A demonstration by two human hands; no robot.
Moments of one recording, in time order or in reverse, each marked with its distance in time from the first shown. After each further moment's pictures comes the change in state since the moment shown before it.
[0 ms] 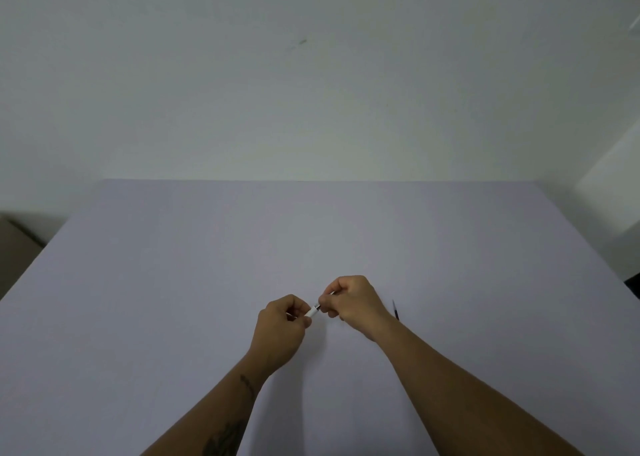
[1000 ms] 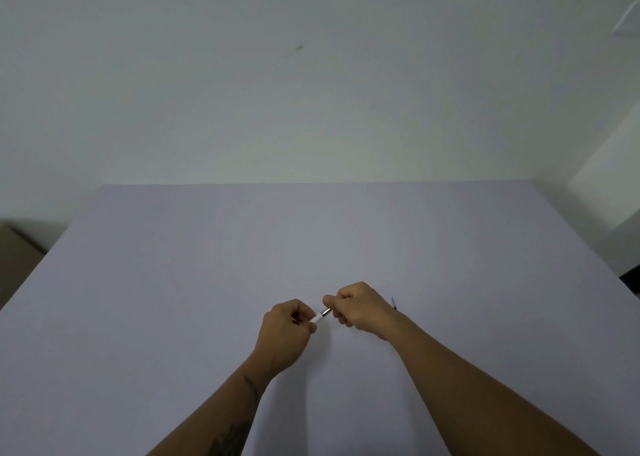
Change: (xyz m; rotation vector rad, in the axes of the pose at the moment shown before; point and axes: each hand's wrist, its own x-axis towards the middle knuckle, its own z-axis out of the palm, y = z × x) left_hand -0.012 0.007 0.000 0.037 -0.058 -0.014; right_hand -0.009 0.006 -0.011 -0.100 -0.128 0.085
